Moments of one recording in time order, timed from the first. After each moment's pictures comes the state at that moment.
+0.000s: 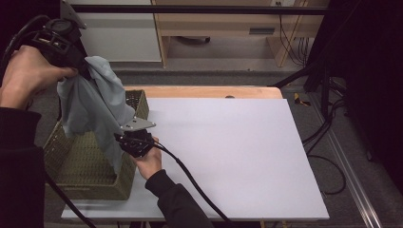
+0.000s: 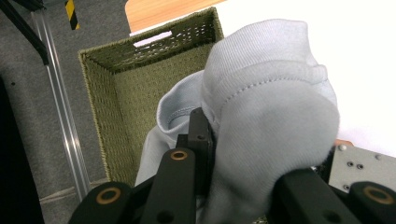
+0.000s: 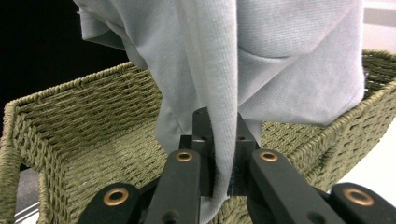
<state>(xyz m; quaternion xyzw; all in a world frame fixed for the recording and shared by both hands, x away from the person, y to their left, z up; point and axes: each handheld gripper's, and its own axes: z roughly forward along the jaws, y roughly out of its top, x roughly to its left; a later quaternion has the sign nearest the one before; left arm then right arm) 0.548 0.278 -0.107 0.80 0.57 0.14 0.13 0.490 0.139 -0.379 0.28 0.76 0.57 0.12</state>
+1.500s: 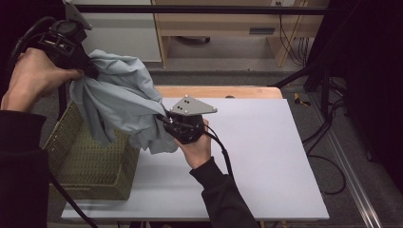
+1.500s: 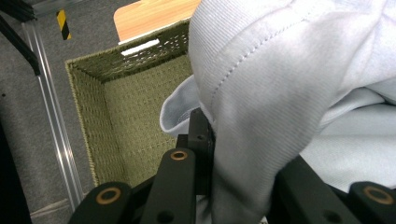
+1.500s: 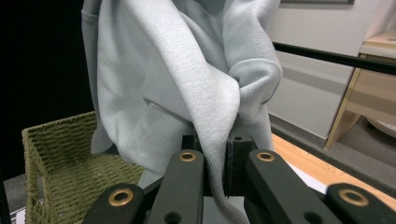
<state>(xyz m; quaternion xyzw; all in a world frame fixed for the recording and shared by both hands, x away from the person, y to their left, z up) 0.544 0.267 -0.109 0.81 0.55 0.15 0.15 0.463 0.005 -0.280 0.25 0.73 0.60 0.21</state>
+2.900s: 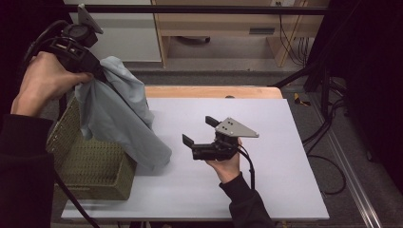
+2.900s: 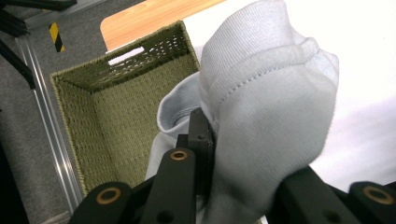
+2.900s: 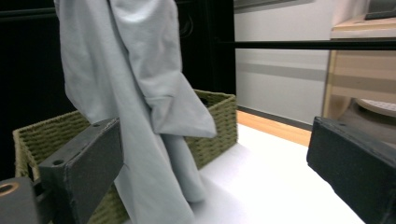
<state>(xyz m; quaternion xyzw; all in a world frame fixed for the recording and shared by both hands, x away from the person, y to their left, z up) 0.539 0.249 -0.114 0.82 0.53 0.15 0.15 0.453 -0.076 -0.343 0.31 0.68 0.64 0.20</state>
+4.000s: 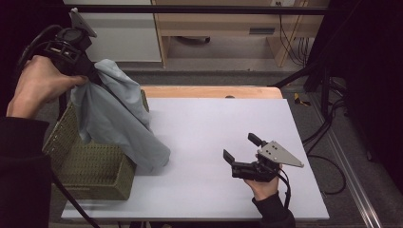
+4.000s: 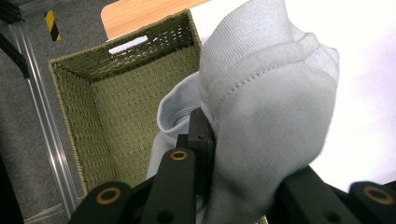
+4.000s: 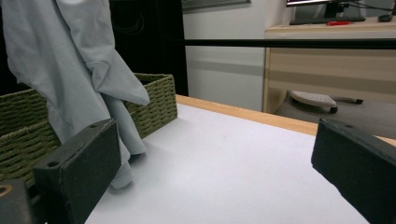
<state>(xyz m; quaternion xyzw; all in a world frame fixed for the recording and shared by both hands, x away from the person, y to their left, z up) 0.540 0.264 -0.122 0.82 0.54 0.13 0.15 0.406 -0.167 -0.372 0.37 0.65 0.61 0.27</state>
